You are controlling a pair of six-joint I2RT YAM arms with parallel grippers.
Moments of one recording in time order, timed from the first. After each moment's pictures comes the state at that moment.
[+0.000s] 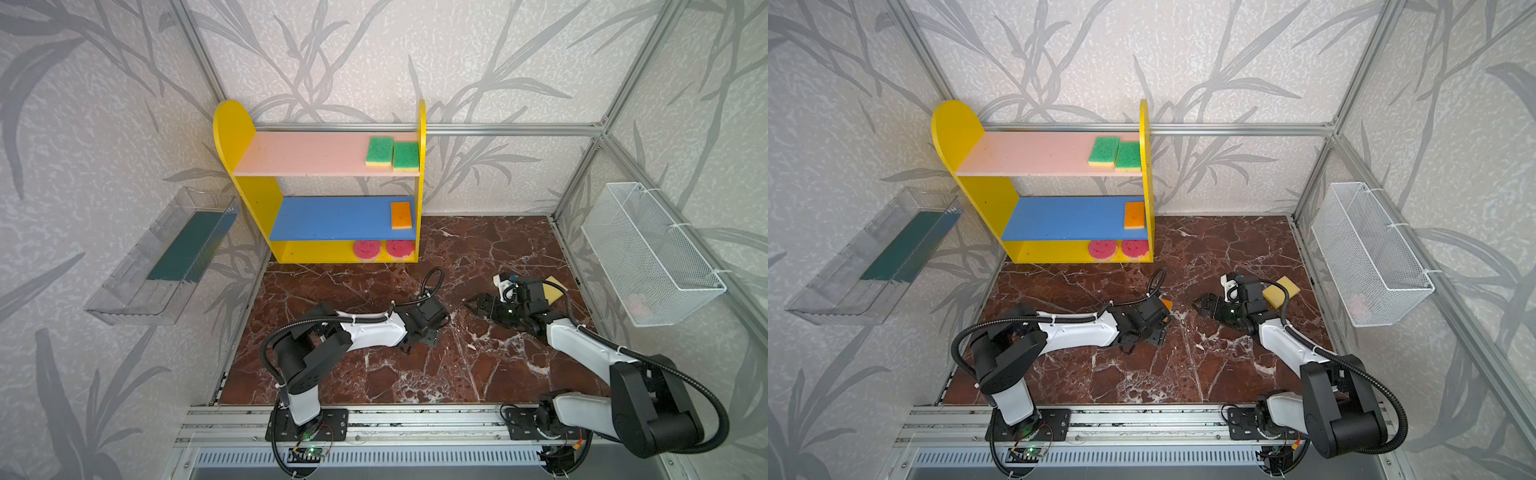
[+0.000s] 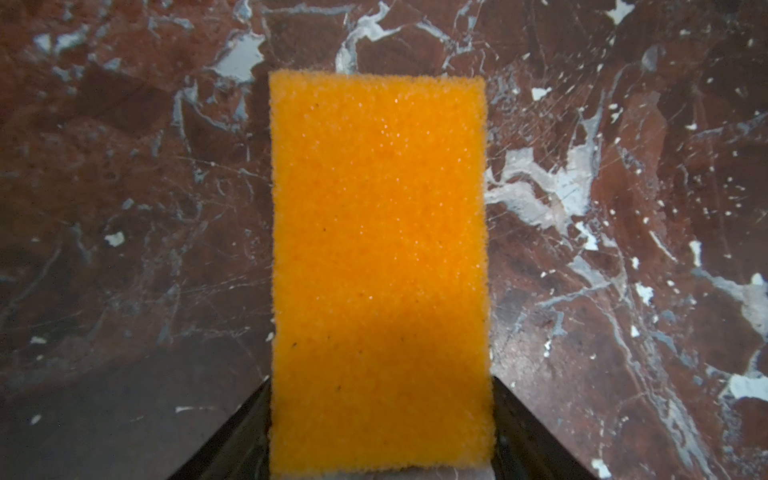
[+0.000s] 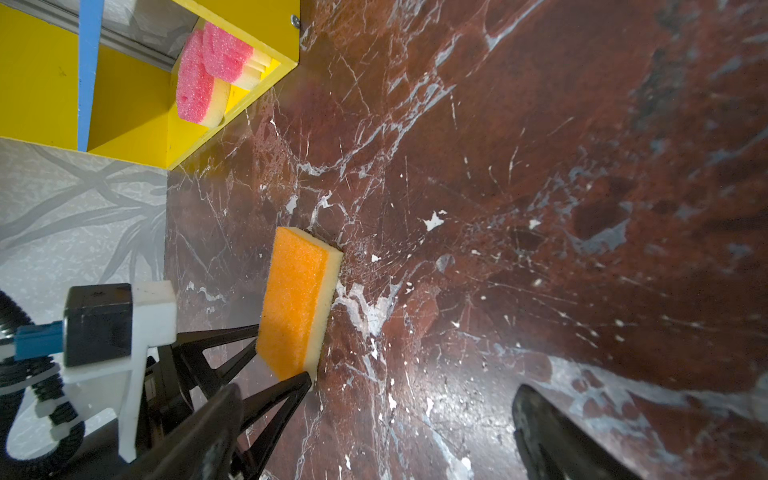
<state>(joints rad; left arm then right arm) -0.97 1.78 0.99 -0.31 -0.26 -0.62 0.19 1.27 0.52 -0.07 -0.52 0.58</state>
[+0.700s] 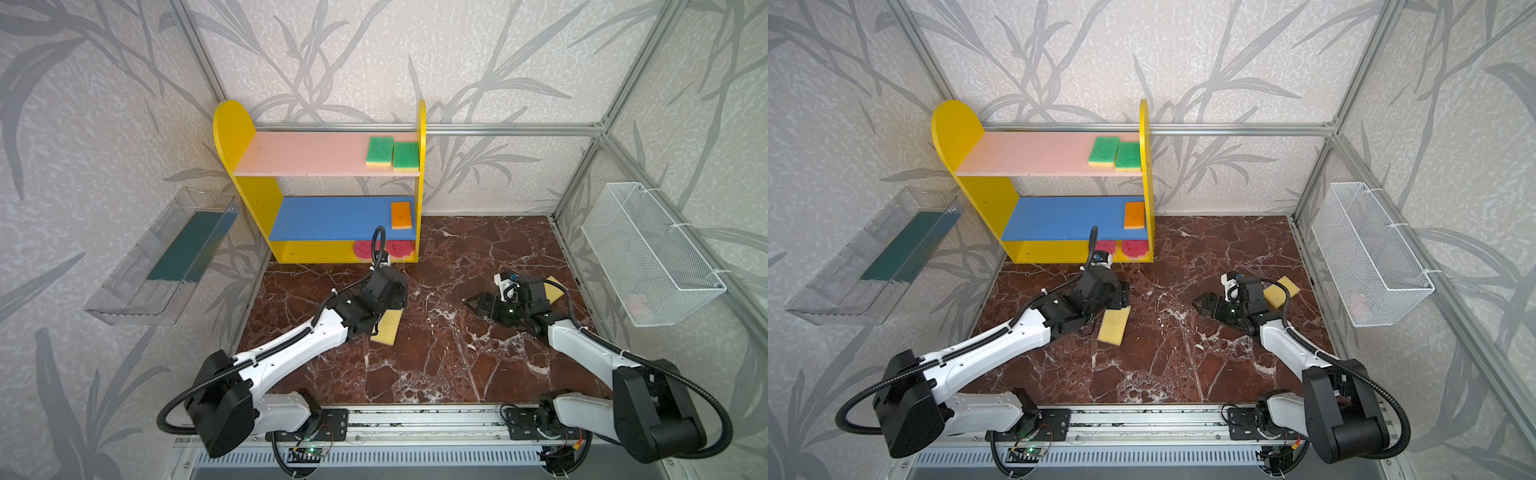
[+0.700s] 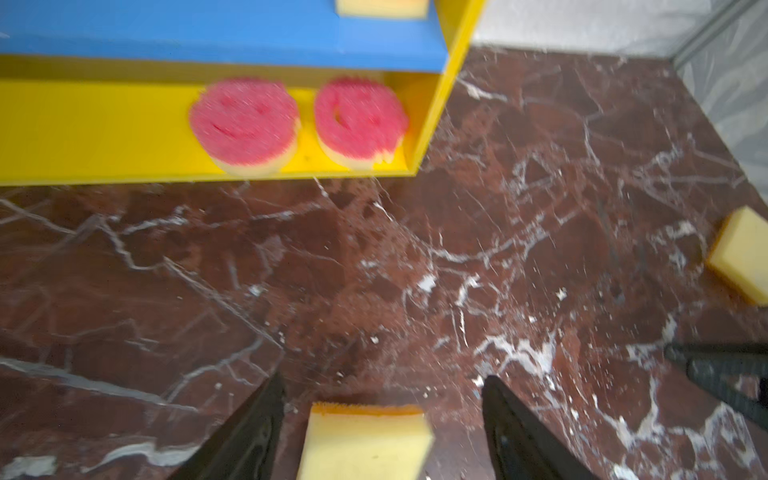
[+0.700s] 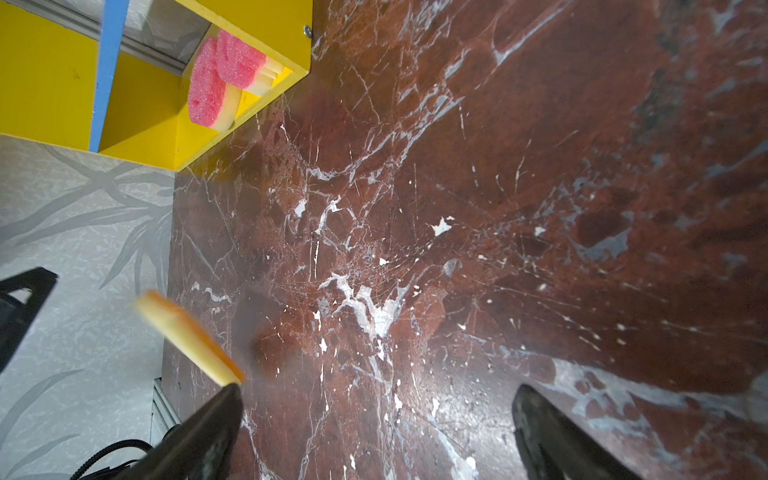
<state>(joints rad) -0.73 1.25 0.94 -0.41 -0.40 -0.54 0.19 1.25 0.52 -0.07 -0.52 0.58</state>
